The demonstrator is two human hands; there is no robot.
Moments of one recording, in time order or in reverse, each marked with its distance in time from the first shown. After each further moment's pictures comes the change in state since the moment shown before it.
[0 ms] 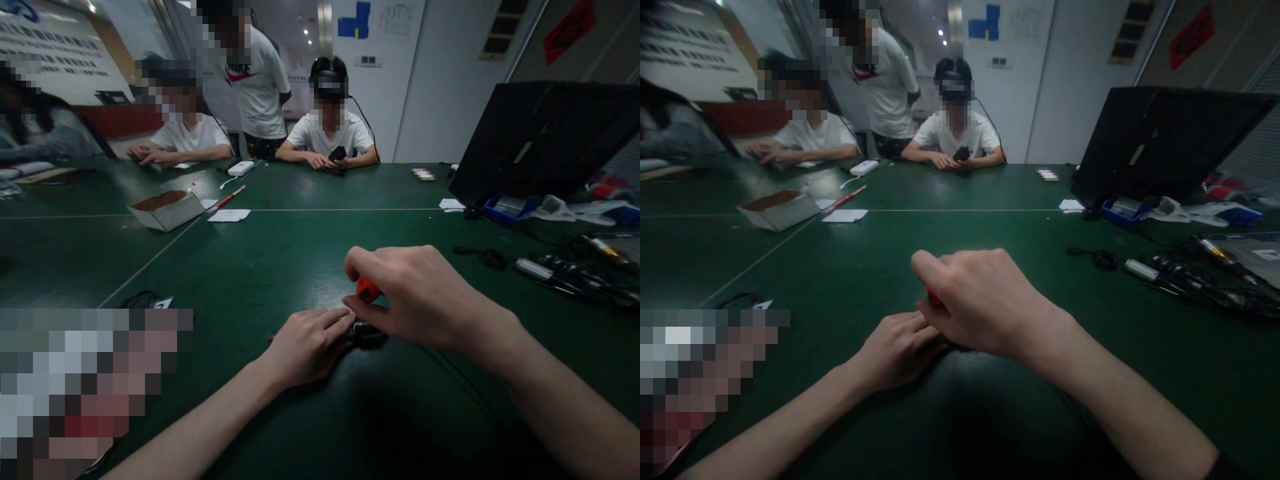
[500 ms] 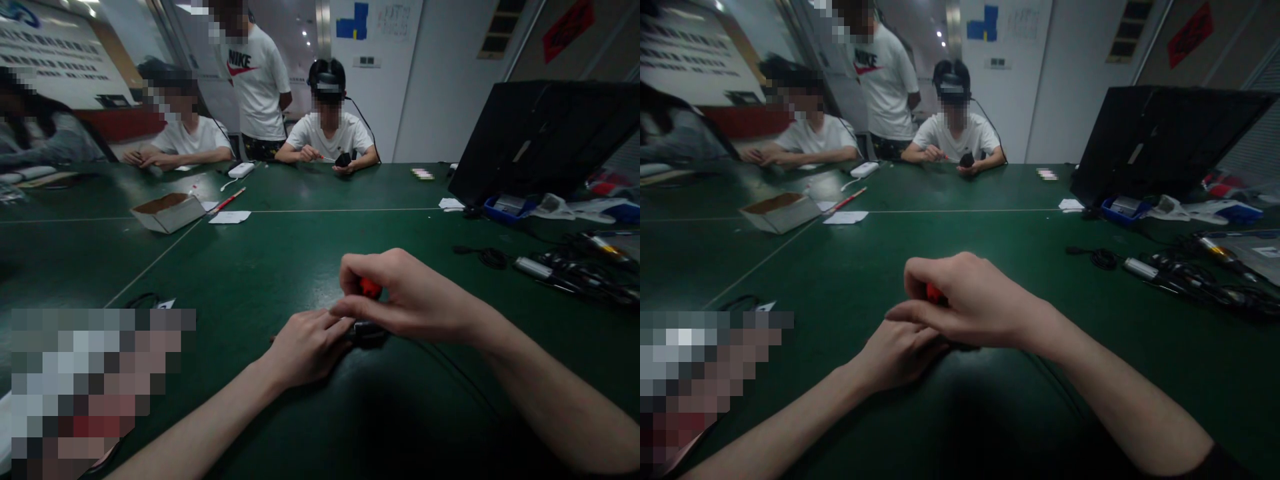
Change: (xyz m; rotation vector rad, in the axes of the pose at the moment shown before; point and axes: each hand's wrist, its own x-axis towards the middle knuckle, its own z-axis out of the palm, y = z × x) left_hand 0.001 0.000 -0.002 -0.046 0.001 -0.010; right_hand 0.005 0.004 0.002 0.633 -0.077 -0.064
